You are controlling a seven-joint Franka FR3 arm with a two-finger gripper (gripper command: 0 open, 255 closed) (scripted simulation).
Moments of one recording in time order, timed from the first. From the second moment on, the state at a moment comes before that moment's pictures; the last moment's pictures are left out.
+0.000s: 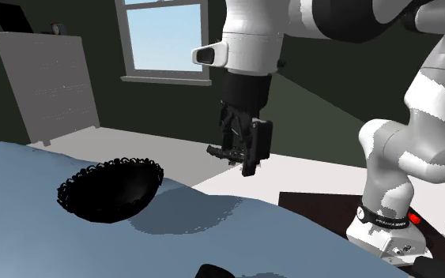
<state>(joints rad) 0.18 -0.29 0.25 -2.12 -0.02 1.89 -0.03</state>
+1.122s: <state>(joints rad) 0.32 0.11 0.41 -1.83 -0.09 1.94 -0.05</state>
